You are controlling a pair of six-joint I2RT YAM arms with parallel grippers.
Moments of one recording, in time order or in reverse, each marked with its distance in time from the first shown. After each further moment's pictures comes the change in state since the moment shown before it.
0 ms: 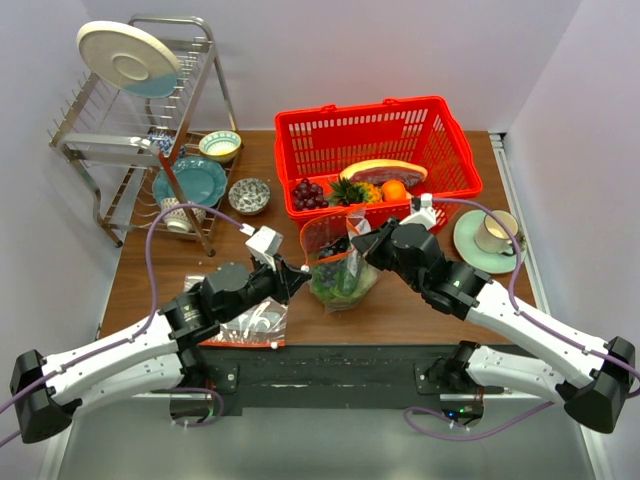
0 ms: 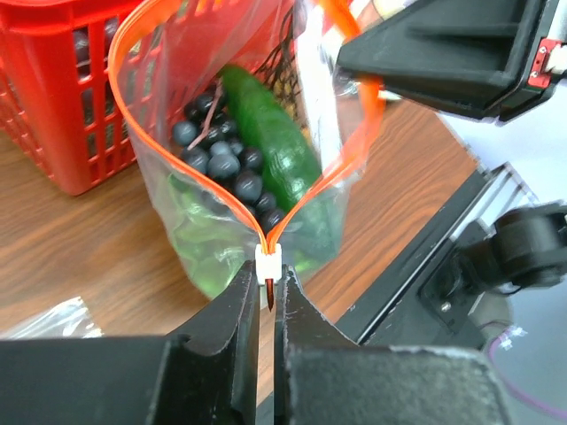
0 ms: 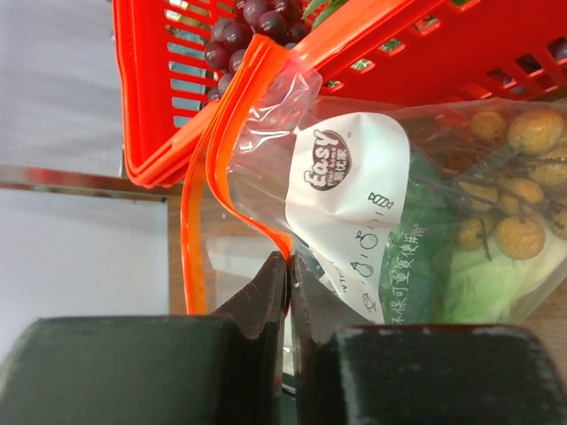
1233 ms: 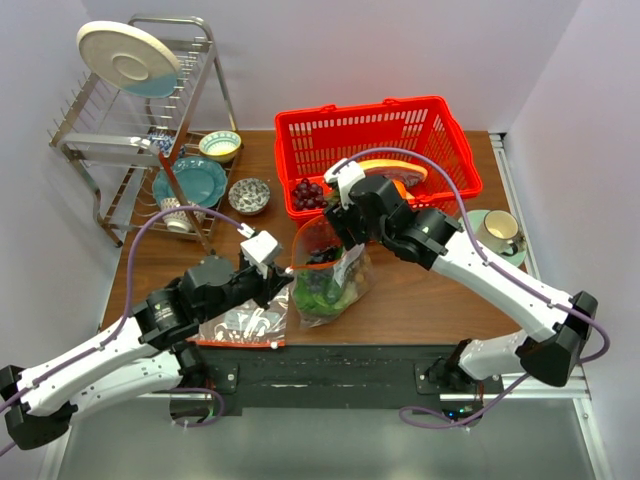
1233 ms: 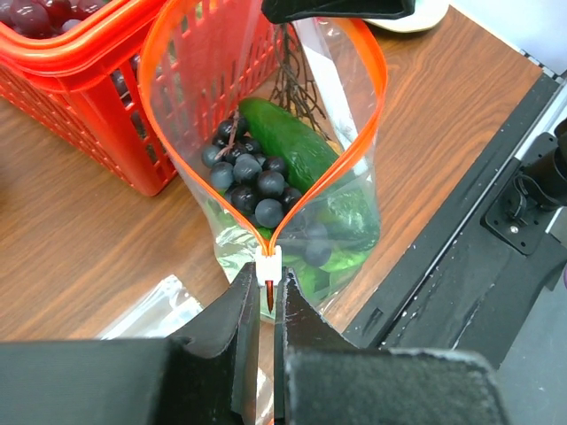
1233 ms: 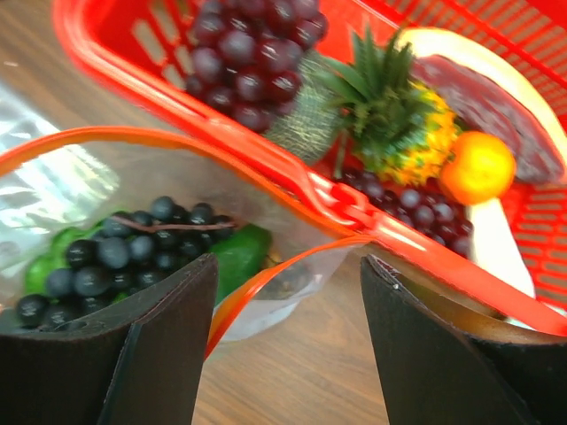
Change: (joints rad) left arm 0.000 -0.083 0.190 -0.370 0.042 0.304; right arm 0.000 0.365 0.524 -0.368 -0.089 -1.115
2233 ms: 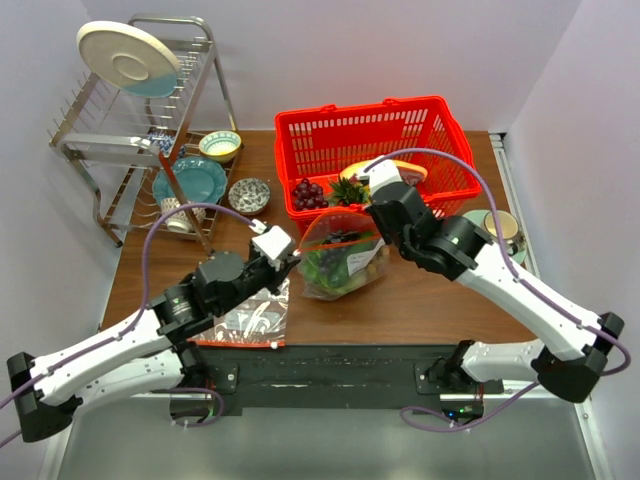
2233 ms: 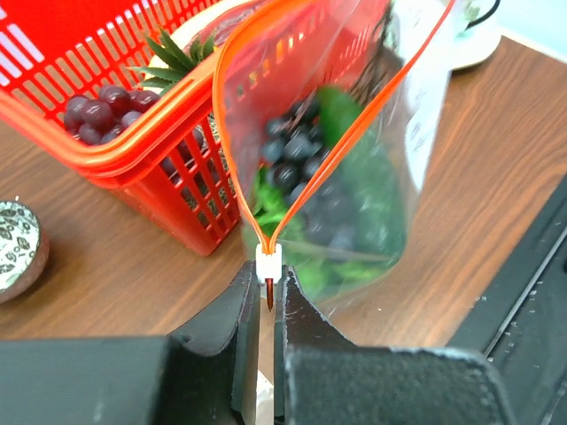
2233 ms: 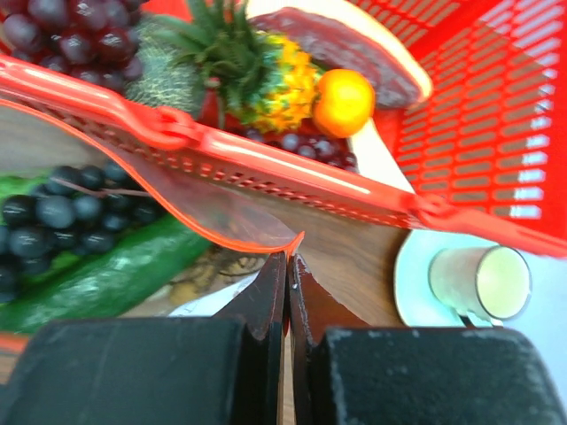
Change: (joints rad) left arm 0.000 0.088 -0.026 0.214 -0.098 0.167; right arm 0.000 -0.116 -0.008 -0.142 0.301 0.049
